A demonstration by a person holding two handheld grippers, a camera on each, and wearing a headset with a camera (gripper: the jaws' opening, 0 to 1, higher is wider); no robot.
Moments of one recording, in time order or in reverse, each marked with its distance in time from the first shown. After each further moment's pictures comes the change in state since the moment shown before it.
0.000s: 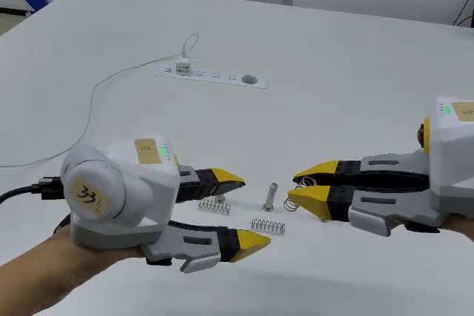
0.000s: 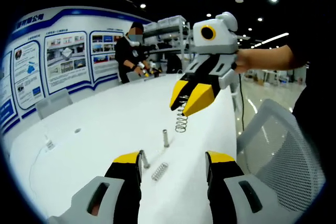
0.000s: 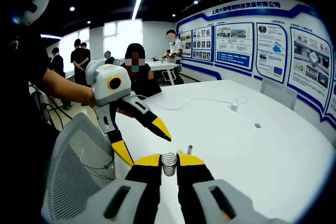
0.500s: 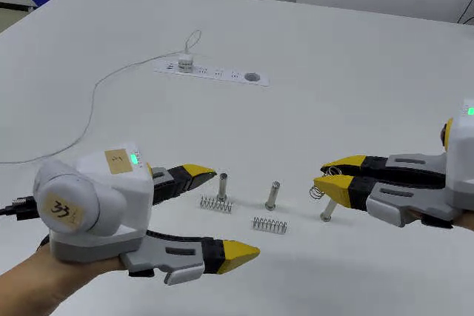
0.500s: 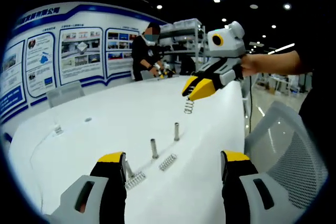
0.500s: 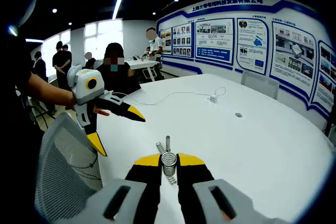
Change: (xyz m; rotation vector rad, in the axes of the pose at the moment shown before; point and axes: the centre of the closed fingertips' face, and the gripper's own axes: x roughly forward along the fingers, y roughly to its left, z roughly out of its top) left arm -0.014 0.014 -0.022 -0.070 -0.017 0.102; right arm -0.014 -0.037 -0.023 0.041 0.046 -0.138
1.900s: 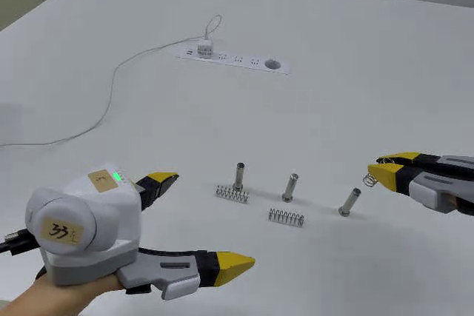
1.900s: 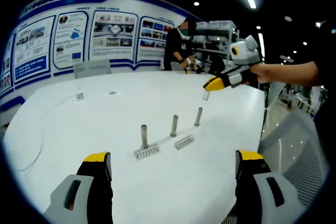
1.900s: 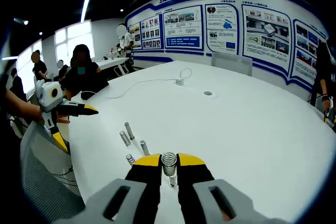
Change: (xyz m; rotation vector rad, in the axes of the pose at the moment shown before) left arm -0.018 0.025 -0.046 -0.200 0.029 0.199; right arm 0.008 -0.072 -0.048 0.180 0.051 -0.176
